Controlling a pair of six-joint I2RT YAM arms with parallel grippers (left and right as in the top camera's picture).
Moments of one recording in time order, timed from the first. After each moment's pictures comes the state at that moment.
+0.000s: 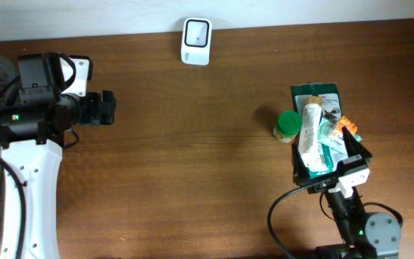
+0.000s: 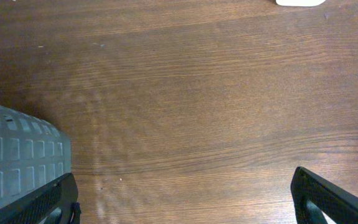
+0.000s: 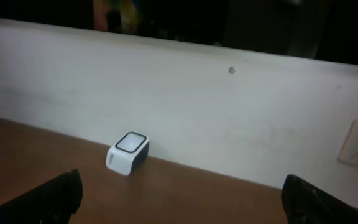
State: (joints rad) left arm 0.07 1.45 1.53 -1.01 0.04 0.17; right arm 0.04 0.19 0.28 0.09 -0.21 -0.09
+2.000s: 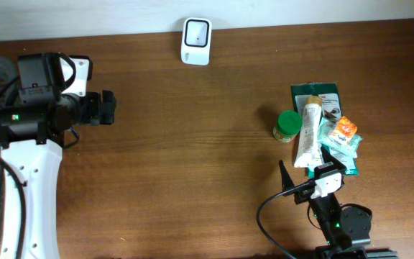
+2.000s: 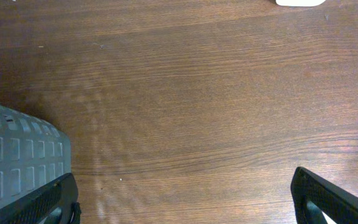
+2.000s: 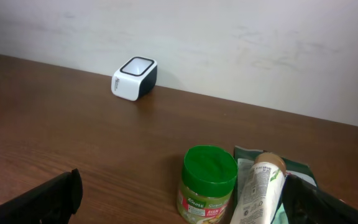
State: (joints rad) left arm 0.07 1.45 1.53 -1.01 0.04 0.17; right arm 0.05 0.01 0.01 -0.05 -0.20 -0.10
